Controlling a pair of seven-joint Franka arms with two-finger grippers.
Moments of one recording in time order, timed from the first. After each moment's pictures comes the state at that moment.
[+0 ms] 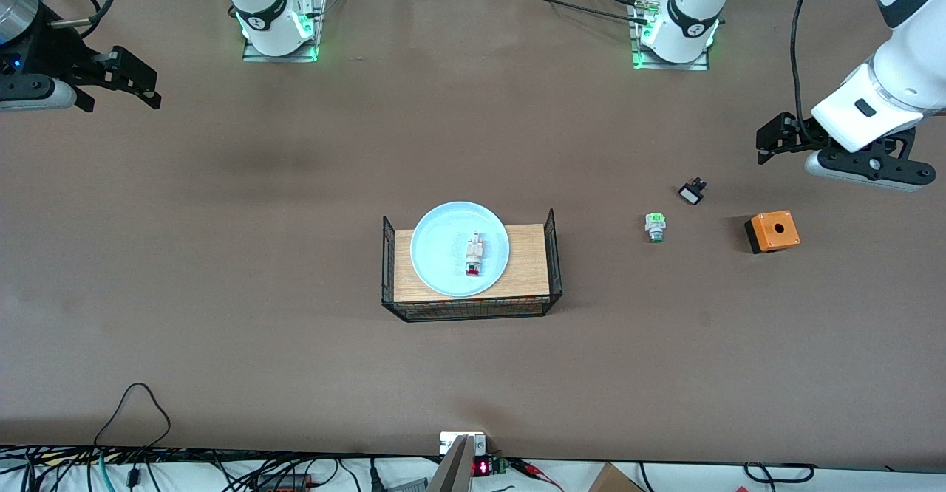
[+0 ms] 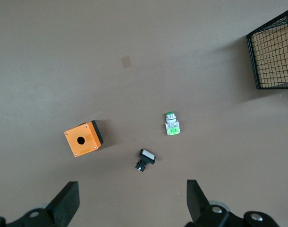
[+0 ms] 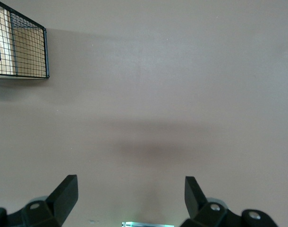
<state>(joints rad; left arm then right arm) -0.08 0.00 0.00 -1.72 0.03 1.70 0.10 0.08 -0.10 0.01 -1.65 0.01 1.53 0.04</state>
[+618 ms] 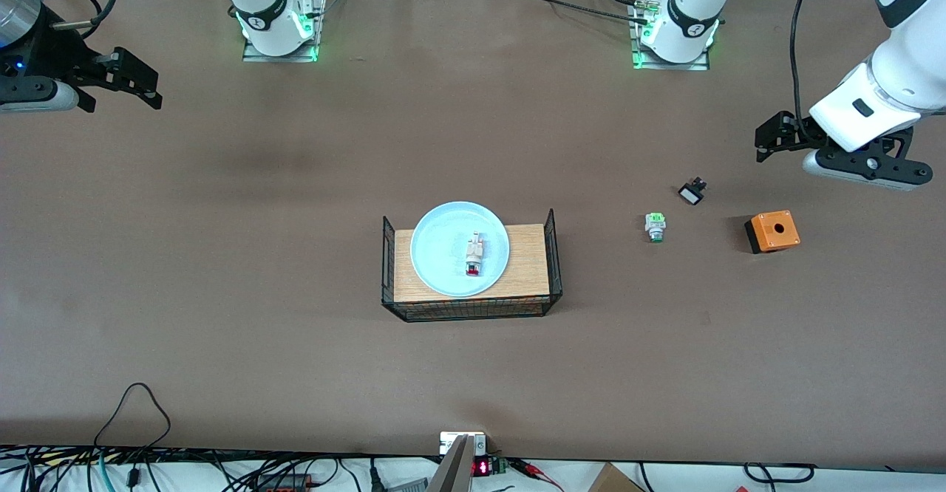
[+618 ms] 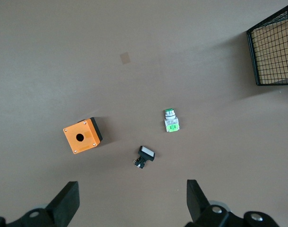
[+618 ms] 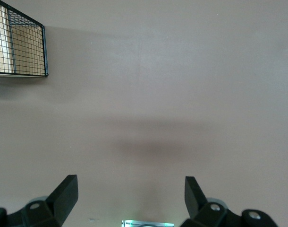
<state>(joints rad) -0.08 0.00 -0.01 -1.72 0.03 1.69 0.10 0.08 -0.10 0.01 -1.65 0.01 1.52 0.04</state>
